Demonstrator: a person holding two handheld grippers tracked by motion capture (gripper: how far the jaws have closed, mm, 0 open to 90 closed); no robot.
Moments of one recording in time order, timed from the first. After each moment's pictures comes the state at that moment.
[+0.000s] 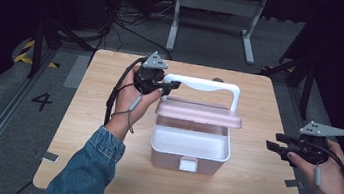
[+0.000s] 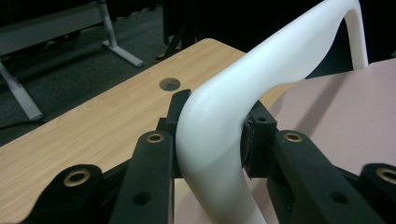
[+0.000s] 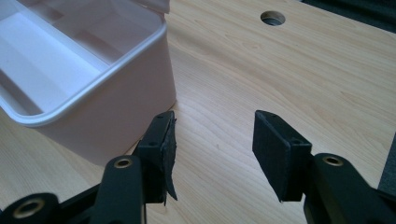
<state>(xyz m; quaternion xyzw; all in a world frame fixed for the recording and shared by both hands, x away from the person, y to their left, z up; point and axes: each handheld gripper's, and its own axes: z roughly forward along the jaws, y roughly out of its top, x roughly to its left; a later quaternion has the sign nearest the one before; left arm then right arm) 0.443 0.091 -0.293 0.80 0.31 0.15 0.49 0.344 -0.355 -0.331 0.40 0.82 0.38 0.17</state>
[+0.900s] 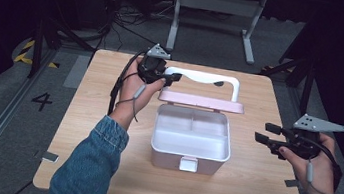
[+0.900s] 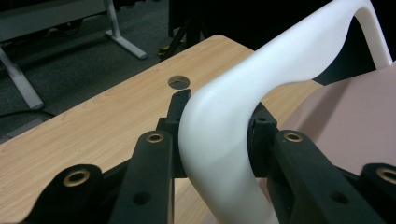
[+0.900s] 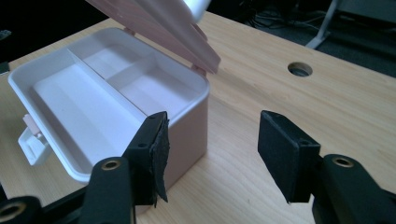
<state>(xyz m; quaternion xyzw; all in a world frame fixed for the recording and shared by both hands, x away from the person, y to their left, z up) 0.470 0.088 -0.292 0.80 0.33 0.15 0.48 0.347 -0.325 -0.316 0.36 0.80 0.45 0.17</state>
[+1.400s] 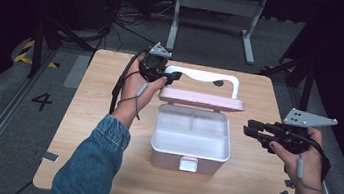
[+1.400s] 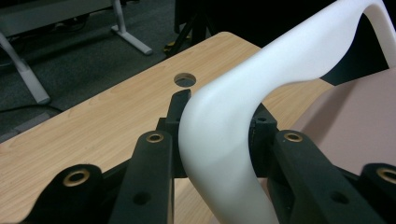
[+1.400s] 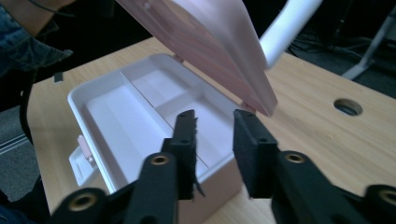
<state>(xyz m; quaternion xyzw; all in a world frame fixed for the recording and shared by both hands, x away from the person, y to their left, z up) 0.476 0.086 -0.292 0.80 0.34 0.15 0.46 0.352 -0.294 -0.304 0.29 0.80 0.50 0.14</state>
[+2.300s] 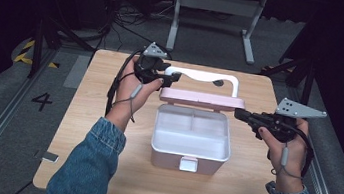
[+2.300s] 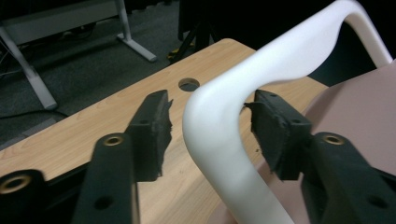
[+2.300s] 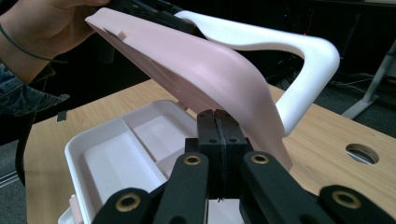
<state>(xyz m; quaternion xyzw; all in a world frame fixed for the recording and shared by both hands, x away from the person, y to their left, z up) 0.464 0.099 -0.287 0.79 0.34 0.17 0.48 0.371 -0.269 -0.303 0.28 0.77 0.56 0.16</state>
